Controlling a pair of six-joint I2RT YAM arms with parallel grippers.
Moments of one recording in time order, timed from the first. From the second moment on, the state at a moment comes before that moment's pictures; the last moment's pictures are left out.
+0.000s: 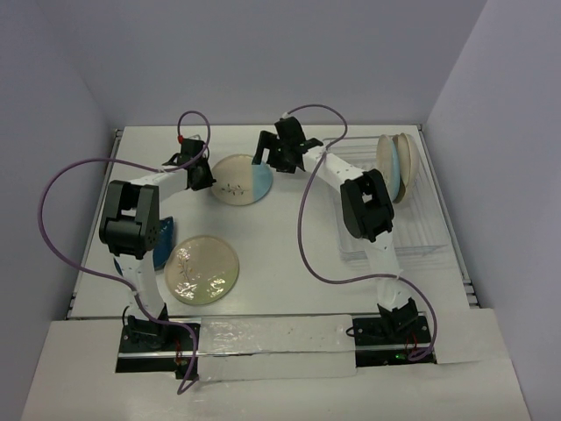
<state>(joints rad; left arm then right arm) -0.22 2.01 1.33 -0.20 -0.09 -0.44 0.49 2.34 1.96 -0.34 -0.10 0.64</state>
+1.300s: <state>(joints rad) -0.20 2.01 1.31 -0.16 -0.10 -0.41 0.50 2.22 1.75 -0.07 -0.30 0.77</state>
